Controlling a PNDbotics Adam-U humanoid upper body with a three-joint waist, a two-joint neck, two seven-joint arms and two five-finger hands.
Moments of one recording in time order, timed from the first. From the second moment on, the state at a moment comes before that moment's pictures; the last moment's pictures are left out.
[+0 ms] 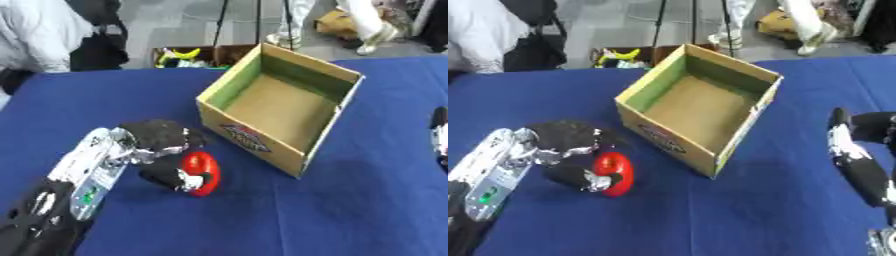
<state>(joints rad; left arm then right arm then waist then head) -0.83 0.33 -0.29 -1.44 -0.99 -0.35 -0.76 -0.24 -0.24 -0.10 -1.98 0.33 0.11 -0.37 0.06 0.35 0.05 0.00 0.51</state>
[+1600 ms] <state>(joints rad) -0.85 0.30 -0.30 -1.33 -0.95 -0.35 -0.76 -0.24 -0.24 -0.10 -1.98 0.33 0.11 -0.37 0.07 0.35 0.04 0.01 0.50</state>
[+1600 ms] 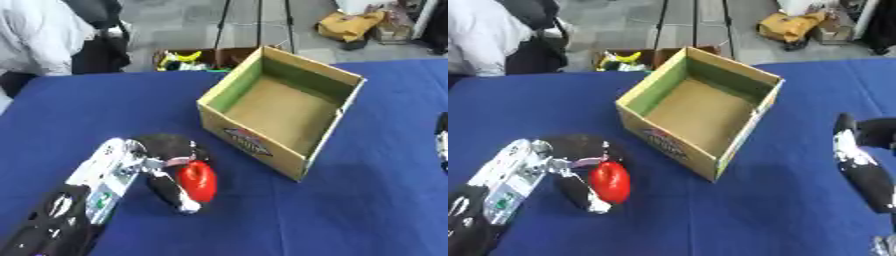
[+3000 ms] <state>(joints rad) -0.83 0.30 -0.27 -1.38 -0.89 -0.33 -0.78 -0.24 -0.24 -0.10 -1.98 0.33 0.11 -0.39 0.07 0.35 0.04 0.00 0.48</state>
